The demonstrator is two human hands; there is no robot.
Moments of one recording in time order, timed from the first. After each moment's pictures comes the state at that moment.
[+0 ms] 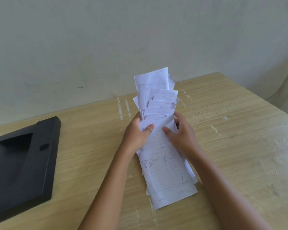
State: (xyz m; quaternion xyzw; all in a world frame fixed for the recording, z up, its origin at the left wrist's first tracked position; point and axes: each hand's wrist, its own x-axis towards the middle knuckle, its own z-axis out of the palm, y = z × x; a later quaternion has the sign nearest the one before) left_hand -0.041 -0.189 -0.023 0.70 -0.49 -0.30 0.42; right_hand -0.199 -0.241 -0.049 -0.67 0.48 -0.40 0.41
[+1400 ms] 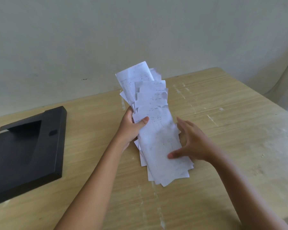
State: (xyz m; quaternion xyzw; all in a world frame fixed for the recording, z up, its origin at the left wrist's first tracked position) left_hand -0.025 -0.163 -0.029 0.63 -0.43 -0.38 0.52; right_hand -0.260 -0.192 -0.032 -0.80 0.45 -0.15 0.36
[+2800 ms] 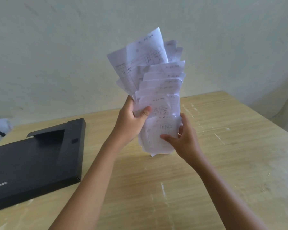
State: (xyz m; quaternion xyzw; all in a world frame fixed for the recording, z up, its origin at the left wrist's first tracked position) left_hand -0.020 -0.112 0.082 0.59 -0.55 -0.20 0.56; right_hand -0.192 -0.175 0.006 -0.68 0.37 -0.46 0.44
